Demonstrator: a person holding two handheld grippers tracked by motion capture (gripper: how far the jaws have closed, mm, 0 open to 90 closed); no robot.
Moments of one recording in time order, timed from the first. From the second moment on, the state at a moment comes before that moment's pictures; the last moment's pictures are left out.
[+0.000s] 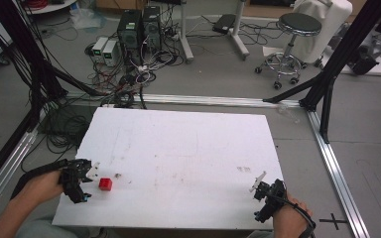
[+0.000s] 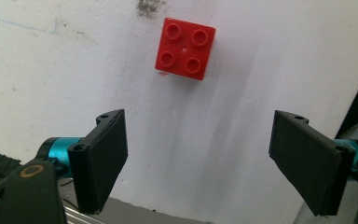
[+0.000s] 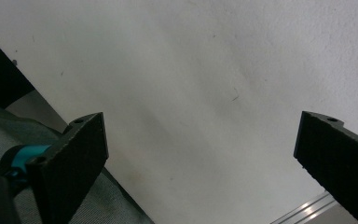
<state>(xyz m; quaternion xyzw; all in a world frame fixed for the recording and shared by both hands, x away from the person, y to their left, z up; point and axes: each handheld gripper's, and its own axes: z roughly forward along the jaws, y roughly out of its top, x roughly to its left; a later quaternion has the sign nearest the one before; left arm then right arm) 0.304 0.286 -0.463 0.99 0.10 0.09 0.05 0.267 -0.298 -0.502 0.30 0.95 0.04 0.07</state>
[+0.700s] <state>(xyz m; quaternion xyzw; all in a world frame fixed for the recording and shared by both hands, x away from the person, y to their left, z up) 0.329 0.264 -0.486 1.00 0.03 0.06 0.02 0.268 -0.297 -0.504 0.30 0.95 0.04 0.06</state>
